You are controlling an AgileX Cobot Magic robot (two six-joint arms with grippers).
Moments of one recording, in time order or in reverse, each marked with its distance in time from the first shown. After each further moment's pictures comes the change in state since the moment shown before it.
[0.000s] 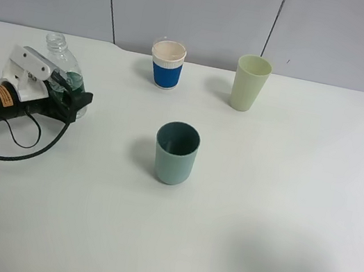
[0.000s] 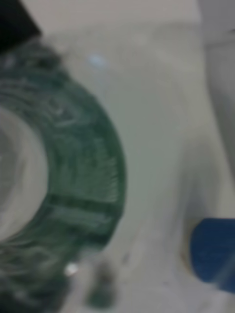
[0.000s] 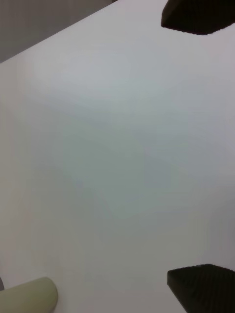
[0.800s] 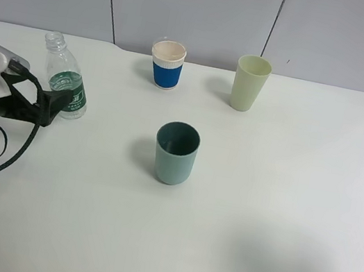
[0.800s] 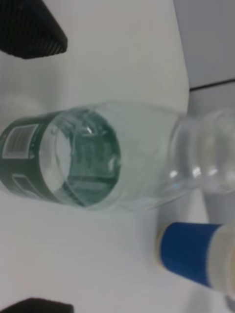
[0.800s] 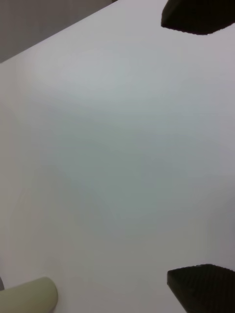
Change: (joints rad) left arm 0.000 -0.396 0.325 -0.128 0.011 -0.071; right arm 0.000 0.000 0.000 0.000 0.000 0.000
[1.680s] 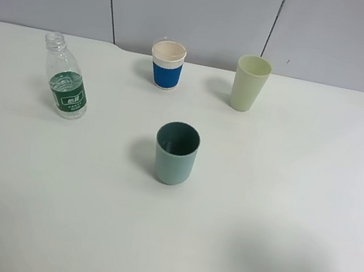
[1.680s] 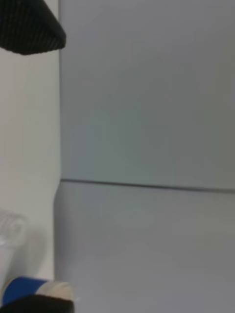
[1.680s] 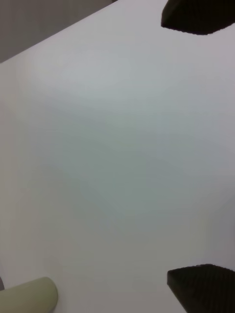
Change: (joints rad) left arm 0.000 -0.958 -0.053 -0.091 0.733 -0.302; right arm 0.000 0.000 0.000 -0.001 0.000 0.000
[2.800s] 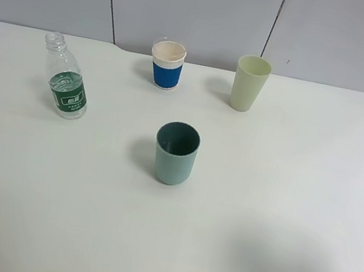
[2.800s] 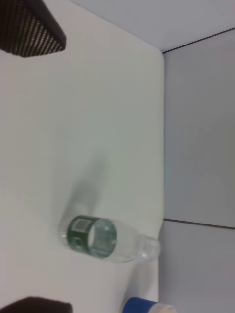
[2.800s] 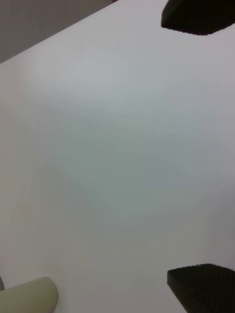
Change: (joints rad) left arm 0.000 -0.705 -0.299 -0.407 1.326 0.460; right arm 0.000 0.000 0.000 0.000 0.000 0.000
